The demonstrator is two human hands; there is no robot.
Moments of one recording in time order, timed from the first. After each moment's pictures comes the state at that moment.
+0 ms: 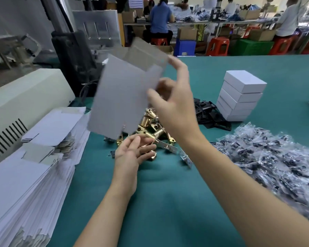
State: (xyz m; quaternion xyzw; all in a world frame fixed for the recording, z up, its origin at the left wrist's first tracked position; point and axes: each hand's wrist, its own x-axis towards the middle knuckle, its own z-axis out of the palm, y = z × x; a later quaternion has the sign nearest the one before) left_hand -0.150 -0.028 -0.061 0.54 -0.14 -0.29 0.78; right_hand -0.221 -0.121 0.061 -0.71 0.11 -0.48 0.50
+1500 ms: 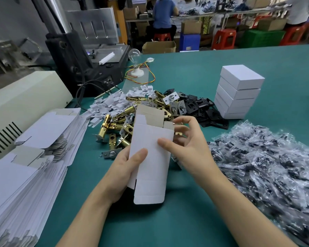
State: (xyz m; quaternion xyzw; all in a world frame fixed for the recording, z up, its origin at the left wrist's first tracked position) left_hand -0.169 -0.002 -0.036 0.55 -0.30 -0.44 0.65; right_hand -0.298 -0.147 -0.021 -0.63 0.19 -0.33 0.68
